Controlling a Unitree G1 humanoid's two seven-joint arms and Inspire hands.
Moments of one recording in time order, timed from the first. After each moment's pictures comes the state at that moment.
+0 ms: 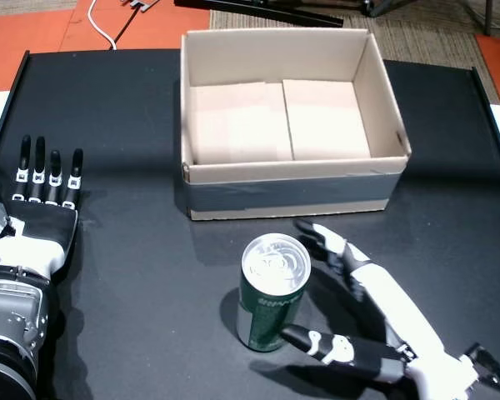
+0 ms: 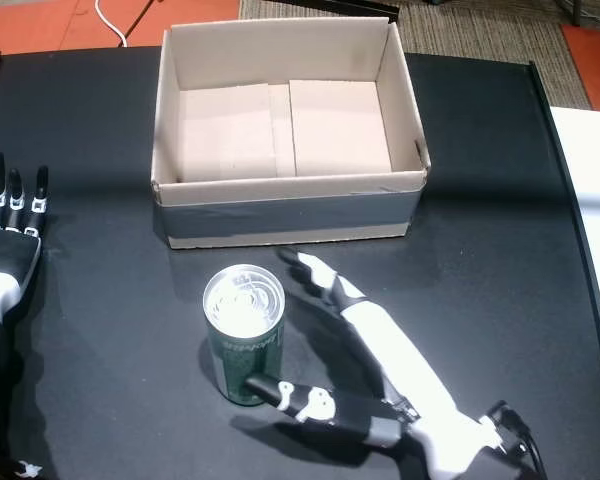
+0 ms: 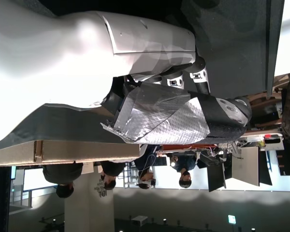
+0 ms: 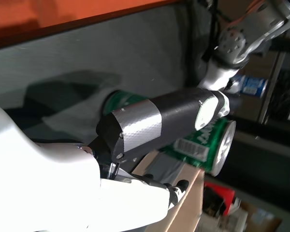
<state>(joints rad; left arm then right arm) -0.80 0.17 0.91 1.35 -0.74 0.04 -0.39 -0.36 -0.16 0.04 1.16 -0.10 -1.16 0.44</state>
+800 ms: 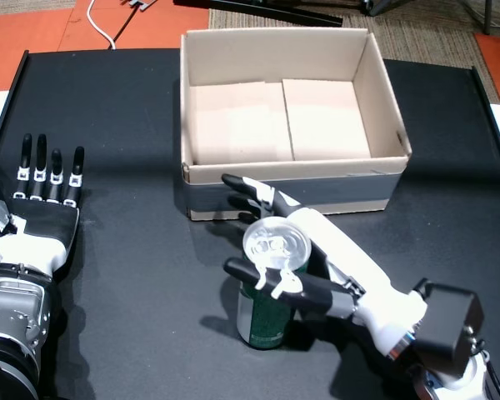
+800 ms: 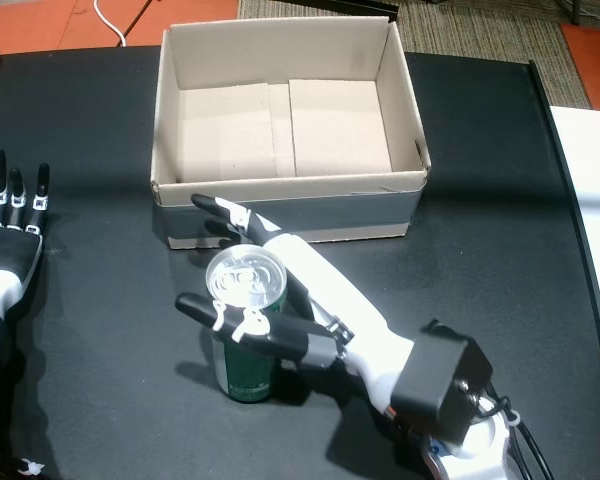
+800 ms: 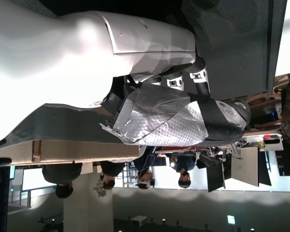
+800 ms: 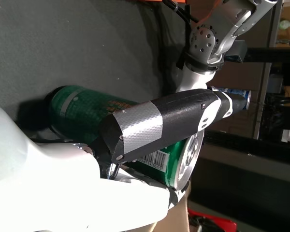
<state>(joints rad) -0.81 0.17 0.91 1.34 -0.74 0.03 -0.37 -0.56 -0.08 0.03 1.25 -0.06 -0.92 0.57</state>
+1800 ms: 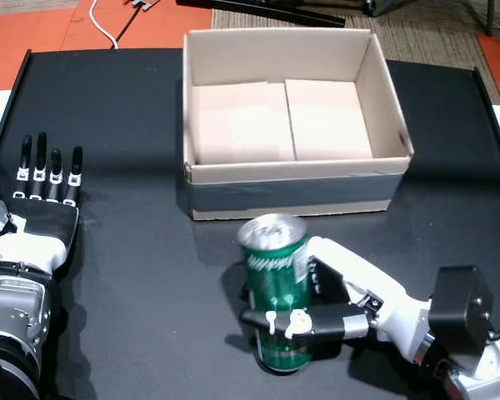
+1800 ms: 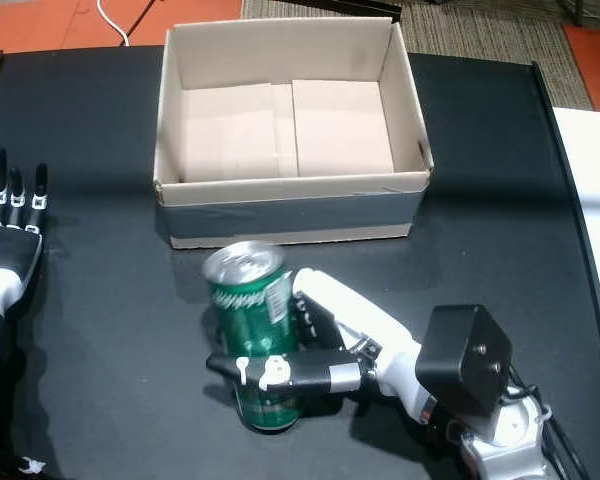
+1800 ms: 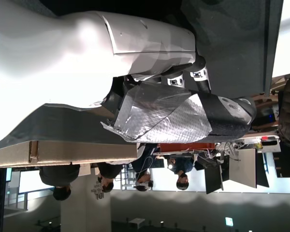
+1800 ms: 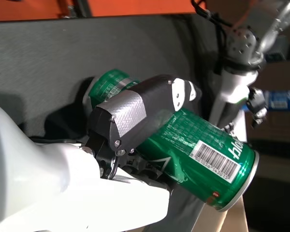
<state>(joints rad) -0.81 0.17 0.91 1.34 -0.74 0.02 -0.37 -0.52 -0.12 0.00 1.26 -0.05 -0.83 0.64</state>
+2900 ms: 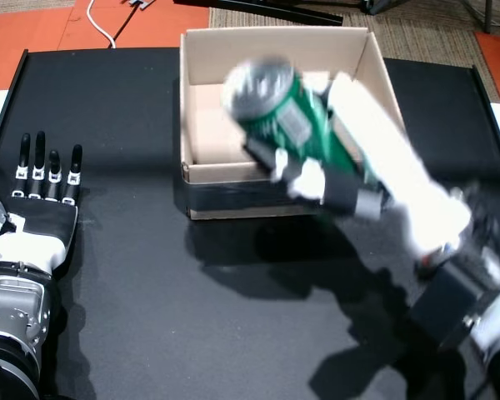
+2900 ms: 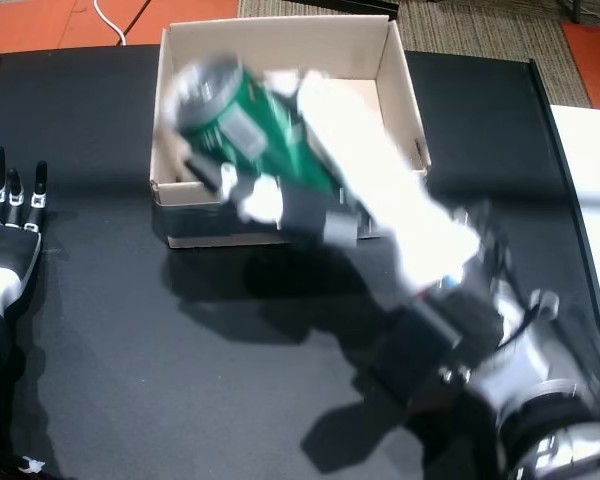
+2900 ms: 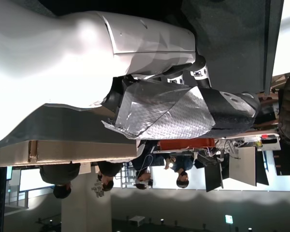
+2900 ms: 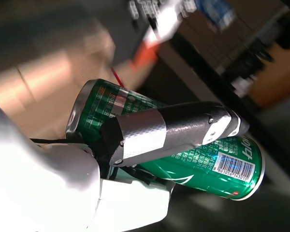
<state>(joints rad) -0.81 0.17 0.92 1.34 -0.74 0.02 -0.38 -0.87 -0.28 0.11 1.07 -0.61 -1.23 -0.35</state>
